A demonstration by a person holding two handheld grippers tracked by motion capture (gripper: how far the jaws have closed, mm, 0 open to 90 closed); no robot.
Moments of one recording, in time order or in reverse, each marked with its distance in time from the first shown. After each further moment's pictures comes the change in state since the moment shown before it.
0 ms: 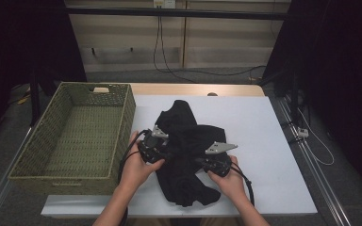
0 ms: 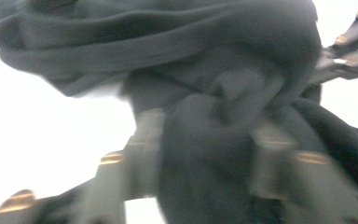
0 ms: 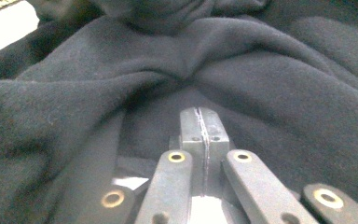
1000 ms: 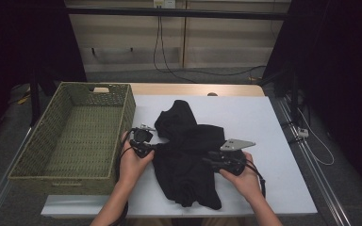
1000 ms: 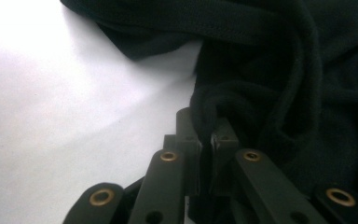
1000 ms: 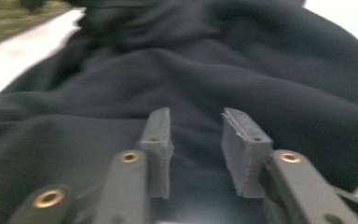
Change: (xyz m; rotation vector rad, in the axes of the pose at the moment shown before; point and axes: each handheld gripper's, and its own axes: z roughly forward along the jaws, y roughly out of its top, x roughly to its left) left arm 0.034 -0.013 0.019 0.003 0.015 -0.213; right arm -0.014 0.002 -0.034 -0.065 0.039 -0.001
